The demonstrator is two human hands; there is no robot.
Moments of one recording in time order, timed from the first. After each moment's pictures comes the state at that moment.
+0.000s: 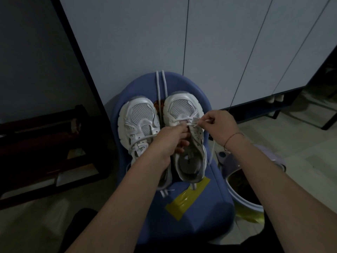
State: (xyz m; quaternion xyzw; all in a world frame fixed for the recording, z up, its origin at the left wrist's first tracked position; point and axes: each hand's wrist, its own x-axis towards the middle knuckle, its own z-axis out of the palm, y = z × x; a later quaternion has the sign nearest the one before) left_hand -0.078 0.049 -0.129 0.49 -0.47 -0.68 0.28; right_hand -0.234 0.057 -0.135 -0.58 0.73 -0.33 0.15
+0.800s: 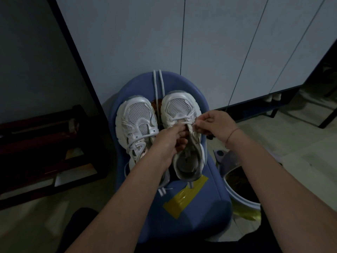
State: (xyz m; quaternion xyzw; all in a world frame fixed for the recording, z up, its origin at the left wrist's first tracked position) left_hand -0.088 0.049 -0.141 0.47 -0.39 -0.72 0.33; right_hand -0.245 0.055 -0.143 -0.48 0.66 -0.45 0.37
